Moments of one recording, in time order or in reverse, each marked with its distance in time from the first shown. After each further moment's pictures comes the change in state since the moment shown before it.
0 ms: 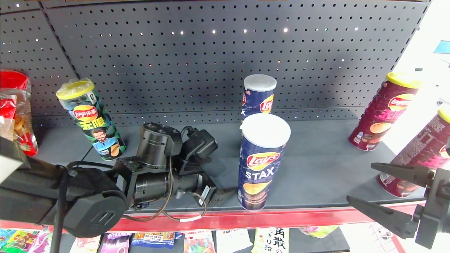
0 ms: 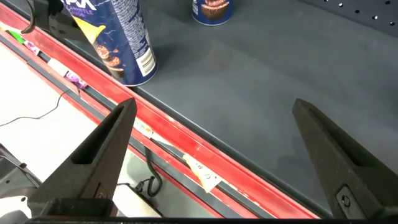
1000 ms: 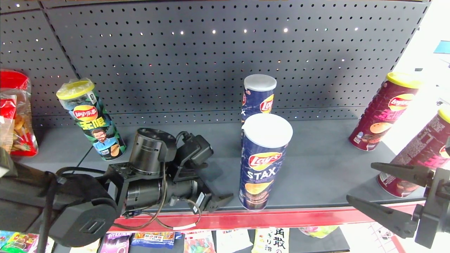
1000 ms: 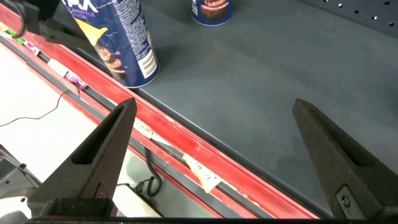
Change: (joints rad) left arm 0.002 -0.034 0.058 -0.002 -0.003 0.001; right arm -0.001 0.003 -0.002 0.000 0.000 0.000
